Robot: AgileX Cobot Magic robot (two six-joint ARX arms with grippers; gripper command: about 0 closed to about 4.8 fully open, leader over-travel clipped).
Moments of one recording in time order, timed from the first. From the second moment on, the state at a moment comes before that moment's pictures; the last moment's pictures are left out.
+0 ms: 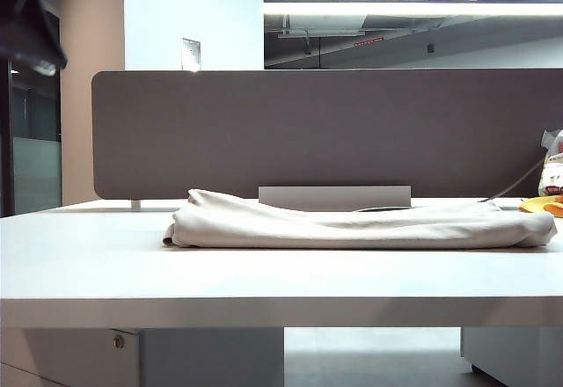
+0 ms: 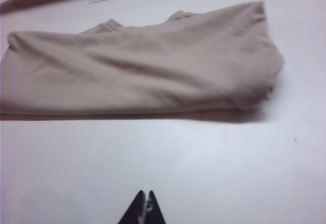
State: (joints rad) left arm -0.43 0.79 0.60 -0.21 -0.14 -0.07; right arm 0.00 0.68 0.42 -0.14 -0.27 0.22
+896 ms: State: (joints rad) left arm -0.53 0.50 0.14 -0.11 -0.29 -0.21; right arm 0.01 0.01 0.06 -0.32 -0.16 0.26
